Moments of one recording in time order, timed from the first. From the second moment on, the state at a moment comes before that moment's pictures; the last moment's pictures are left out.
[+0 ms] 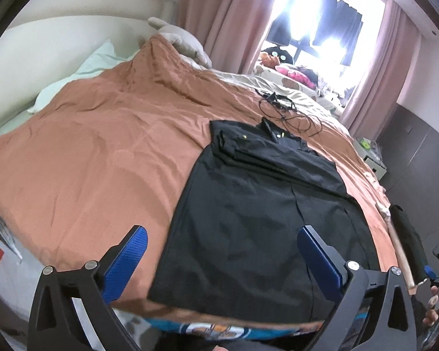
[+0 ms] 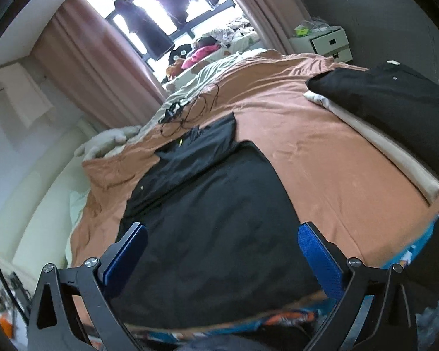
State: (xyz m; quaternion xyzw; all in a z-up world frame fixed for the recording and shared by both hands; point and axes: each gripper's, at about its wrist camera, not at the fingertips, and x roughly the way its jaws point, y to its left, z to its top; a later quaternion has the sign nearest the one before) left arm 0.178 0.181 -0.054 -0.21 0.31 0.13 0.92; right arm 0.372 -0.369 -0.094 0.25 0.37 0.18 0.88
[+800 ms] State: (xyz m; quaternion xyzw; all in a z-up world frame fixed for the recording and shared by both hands) left arm 0.100 0.192 -0.132 -0.28 0.36 0.12 0.88; right arm 0.336 -0.429 -0.224 0.31 0.44 0.19 0.82
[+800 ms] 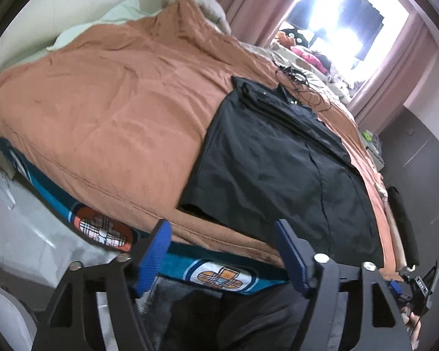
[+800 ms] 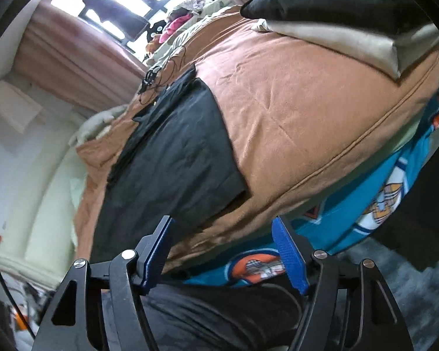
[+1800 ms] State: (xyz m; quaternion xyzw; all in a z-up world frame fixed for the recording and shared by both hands) left arm 0.161 0.253 -0.215 -0.45 0.36 0.08 0.81; right arm 0.406 -0.415 -0.272 0.42 0.43 0.24 0.76
